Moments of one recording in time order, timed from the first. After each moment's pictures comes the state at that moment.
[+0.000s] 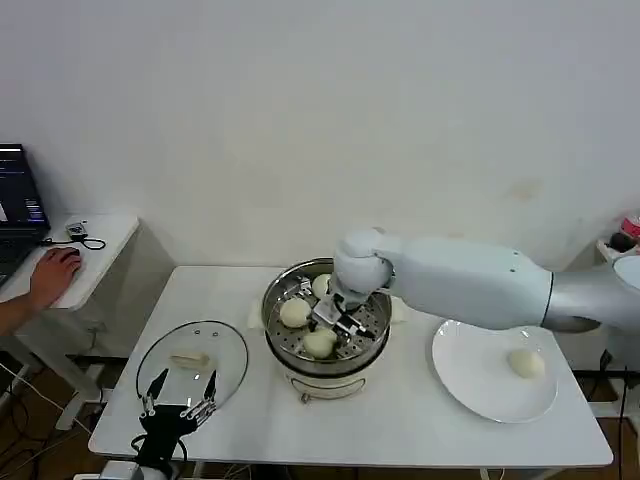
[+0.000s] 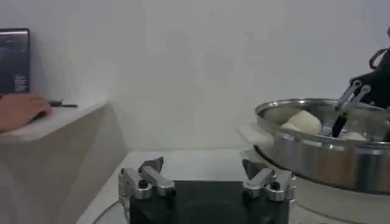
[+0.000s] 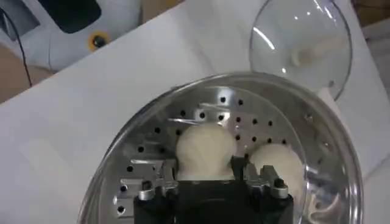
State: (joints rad) left arm 1.78 -1.34 -0.63 -2.21 -0.21 0.11 -0.03; right arm 0.40 1.09 -1.19 1.53 -0.05 -0.07 -1.11
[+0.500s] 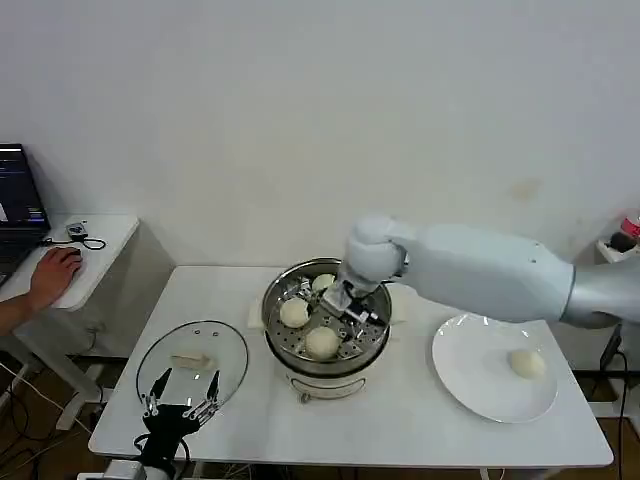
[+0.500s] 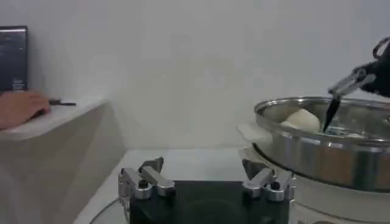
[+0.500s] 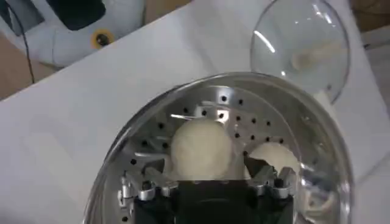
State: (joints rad) left arm 1.77 -1.32 -0.62 -2.20 -0.21 0.11 -0.03; right arm 0.46 1.00 -1.13 1.55 0.03 -0.11 -1.08
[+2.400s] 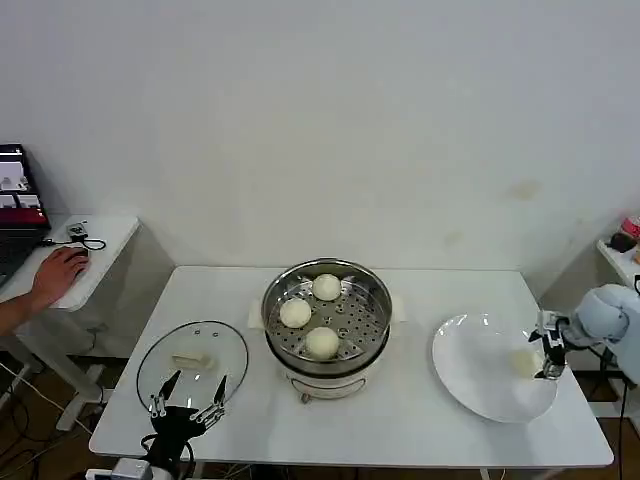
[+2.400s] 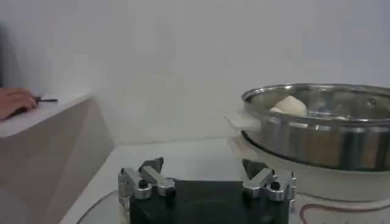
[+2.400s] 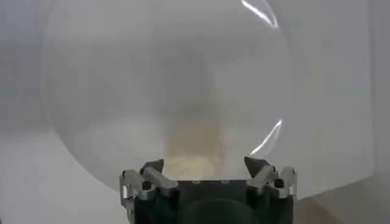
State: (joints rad) left arm 1.76 -1.28 -0.59 -2.17 -0.21 0.11 -0.03; right arm -0.33 0.51 -0.44 1.14 -0.22 -0.17 -1.04
